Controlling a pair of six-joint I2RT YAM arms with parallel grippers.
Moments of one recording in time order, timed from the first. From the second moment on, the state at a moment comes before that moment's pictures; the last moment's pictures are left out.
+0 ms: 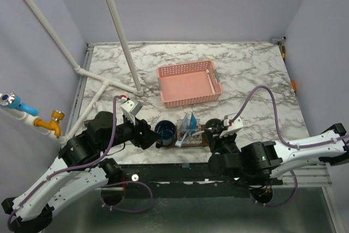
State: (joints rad) left arm -0.84 0.49 0.82 -0.68 0.16 -0.40; right arm 1.72 0.98 0.93 -0.83 1.27 1.00
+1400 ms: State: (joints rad) left arm -0.82 0.49 0.81 -0.68 0.17 -0.40; right arm 1.54 1.05 0.80 -0.56 1.18 1.03
